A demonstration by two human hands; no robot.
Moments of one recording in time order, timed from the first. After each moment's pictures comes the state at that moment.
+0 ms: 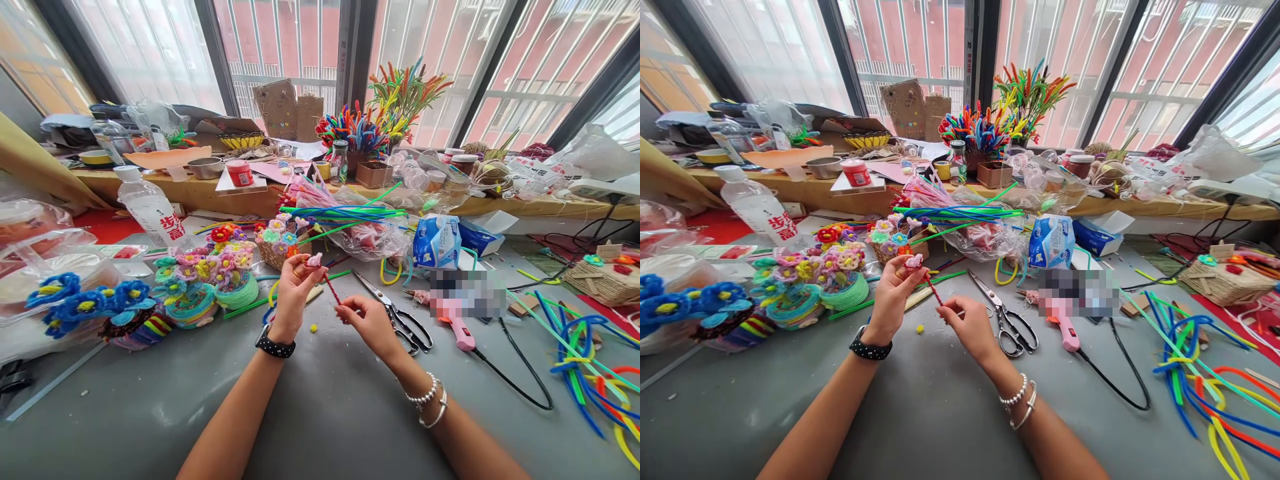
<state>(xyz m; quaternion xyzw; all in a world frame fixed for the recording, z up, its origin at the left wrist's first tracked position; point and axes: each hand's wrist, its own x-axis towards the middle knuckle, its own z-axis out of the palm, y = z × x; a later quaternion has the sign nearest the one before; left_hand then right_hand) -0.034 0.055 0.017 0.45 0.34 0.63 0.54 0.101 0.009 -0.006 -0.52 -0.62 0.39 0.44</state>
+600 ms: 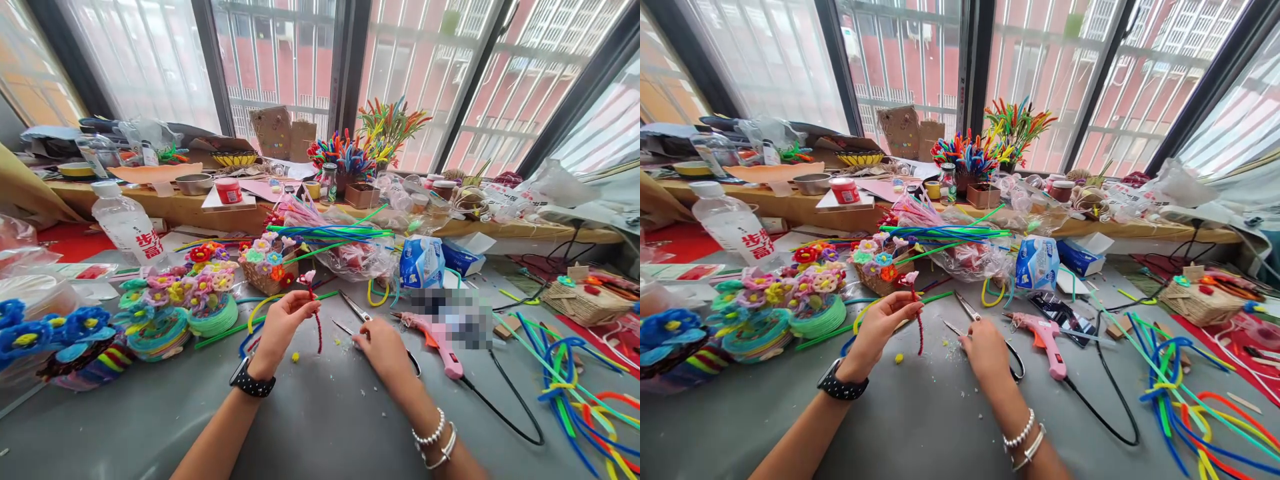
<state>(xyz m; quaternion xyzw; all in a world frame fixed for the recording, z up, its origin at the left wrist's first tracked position) -0.035 0.058 0.010 0.50 0.43 0.52 0.54 0.146 0.010 -0.011 -0.73 -0.66 0.12 0.15</state>
